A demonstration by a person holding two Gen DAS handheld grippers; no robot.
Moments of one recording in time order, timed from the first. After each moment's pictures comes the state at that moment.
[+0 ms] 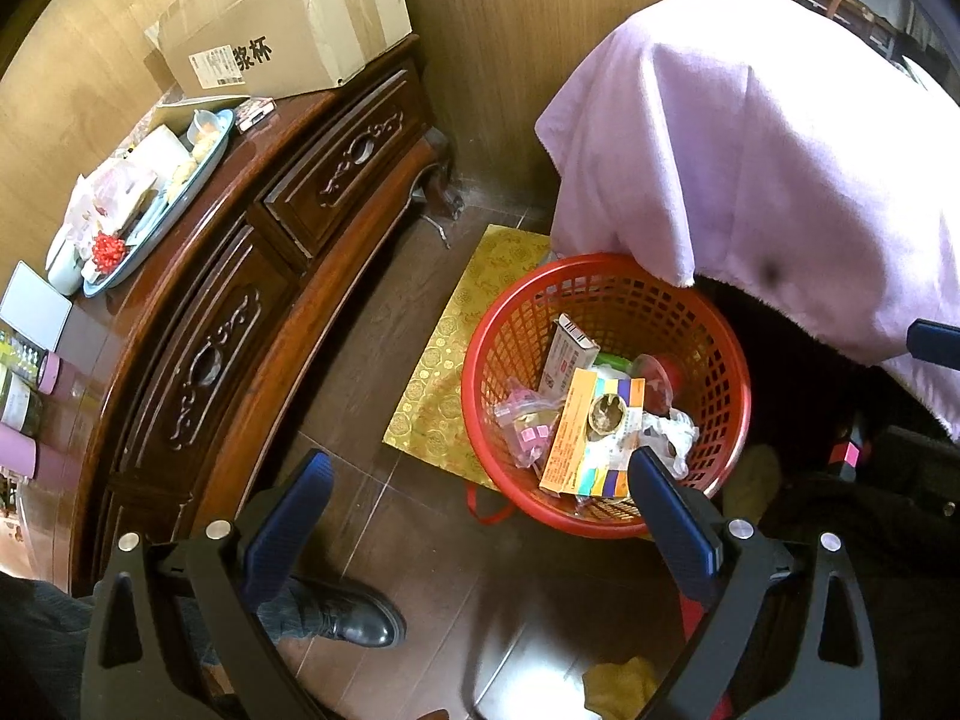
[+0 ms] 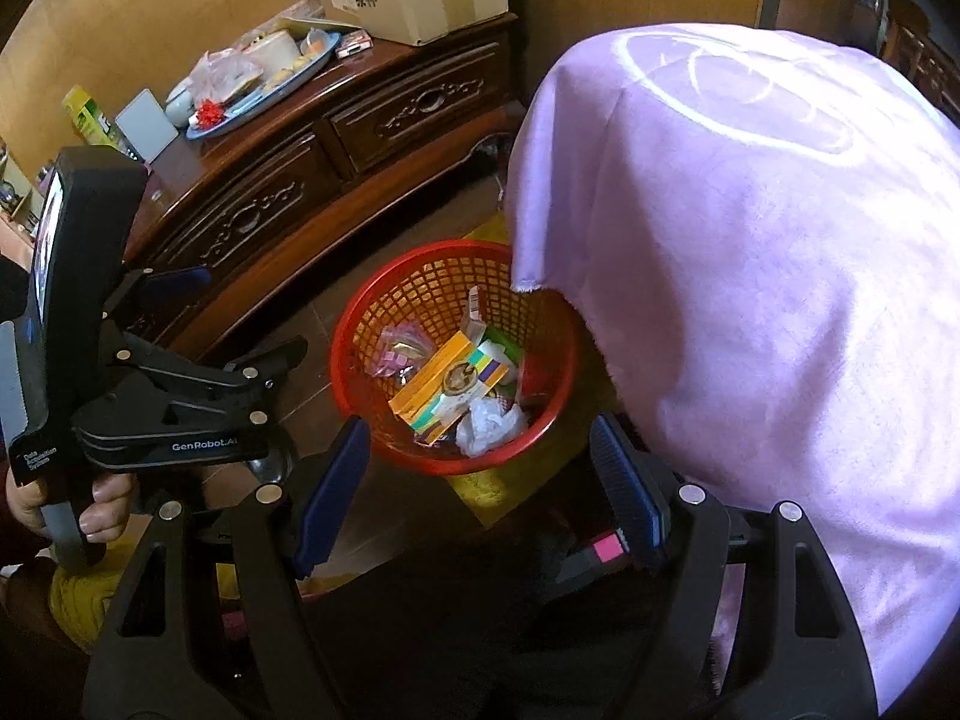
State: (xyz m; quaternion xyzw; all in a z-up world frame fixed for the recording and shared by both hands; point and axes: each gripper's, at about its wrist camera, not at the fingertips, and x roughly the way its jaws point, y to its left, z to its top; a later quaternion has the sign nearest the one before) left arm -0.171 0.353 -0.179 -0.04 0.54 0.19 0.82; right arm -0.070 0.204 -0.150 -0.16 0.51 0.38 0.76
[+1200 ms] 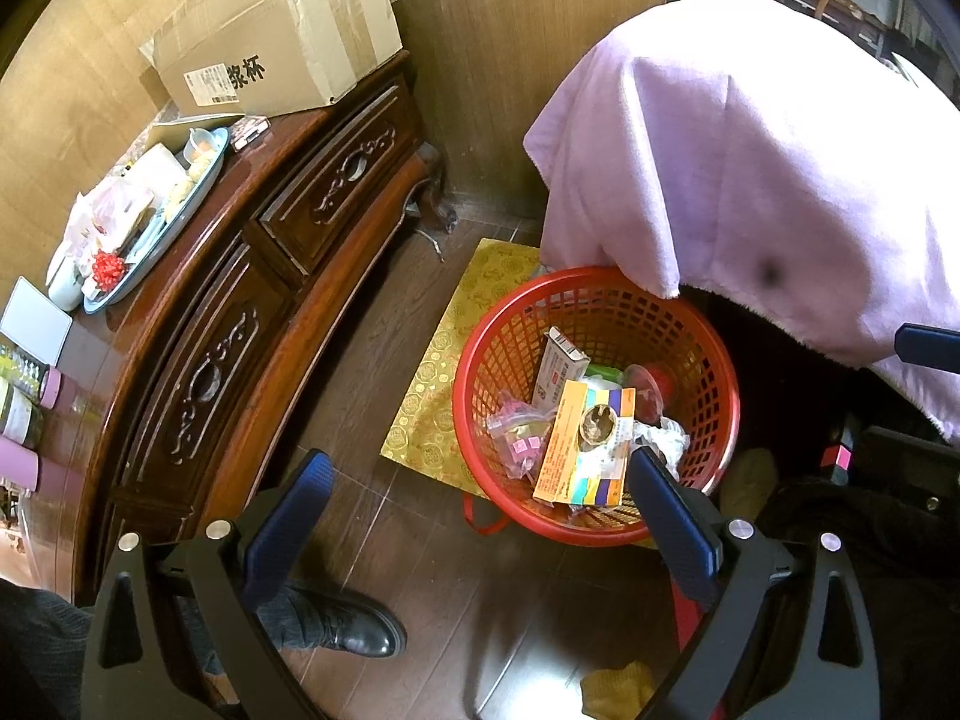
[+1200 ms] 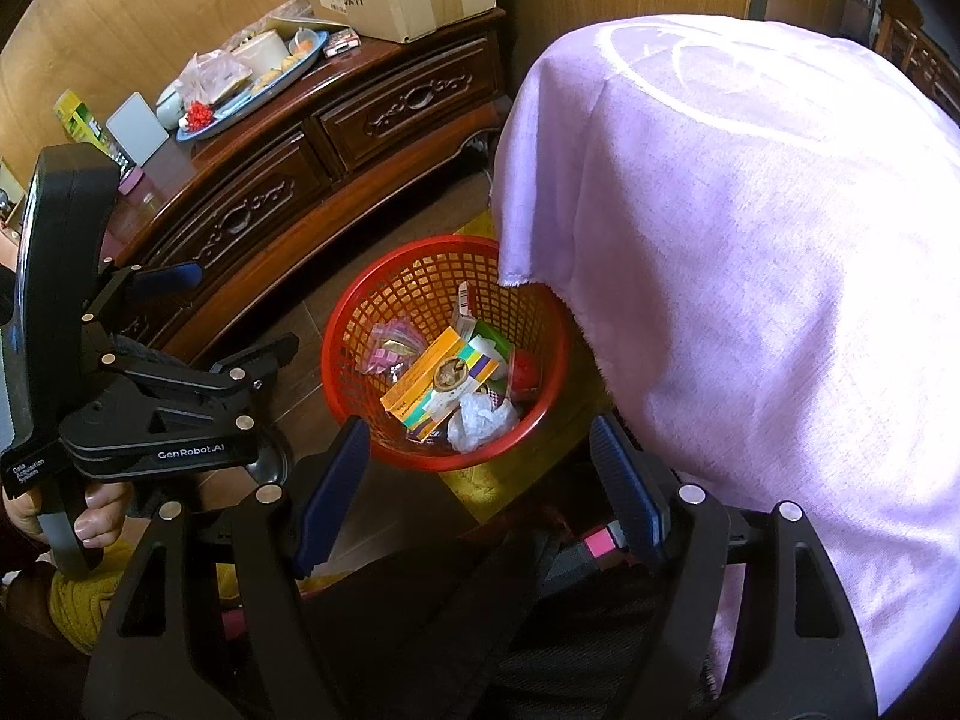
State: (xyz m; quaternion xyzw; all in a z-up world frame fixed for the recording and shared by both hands) left arm -0.169 0.345 -0.173 -0.03 0.53 0.18 0.82; right arm -0.066 0.201 -0.153 -0.16 0.52 0.37 0.75
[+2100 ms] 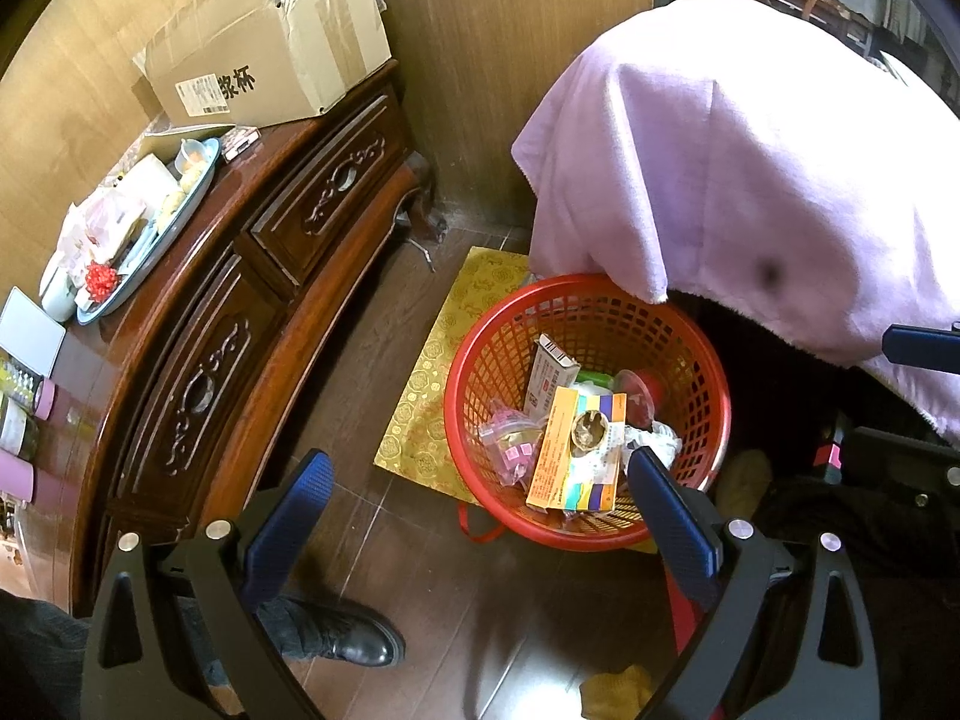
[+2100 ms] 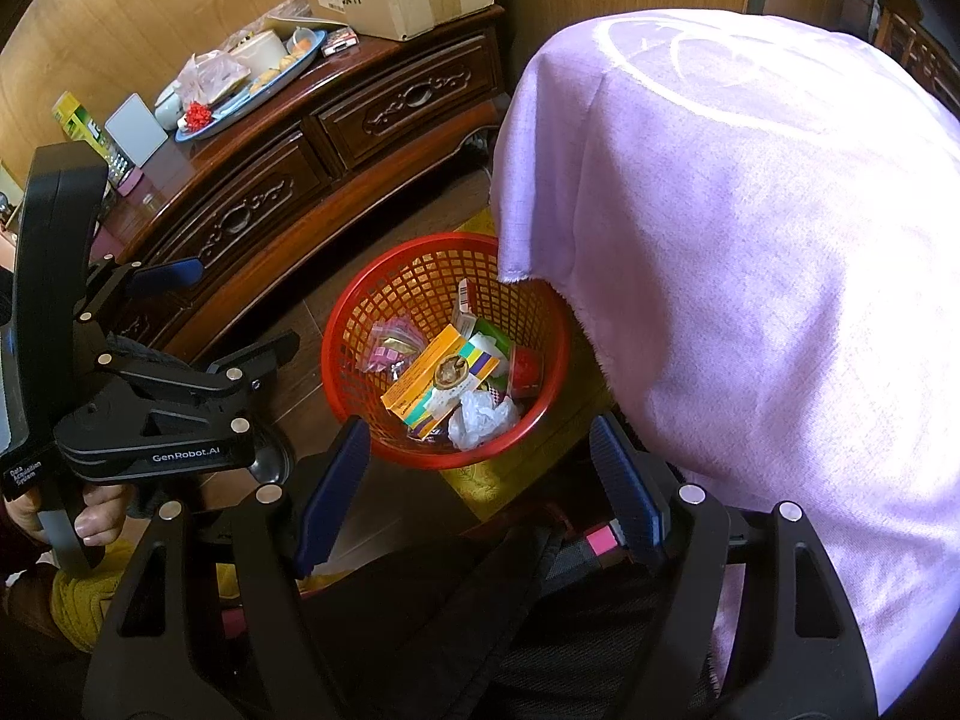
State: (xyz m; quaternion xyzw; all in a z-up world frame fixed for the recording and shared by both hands) left arm -0.170 0.344 -0.172 -0.02 0.53 0.17 0.83; right arm -0.066 0.201 -0.153 -0.16 0.52 0.37 0.75
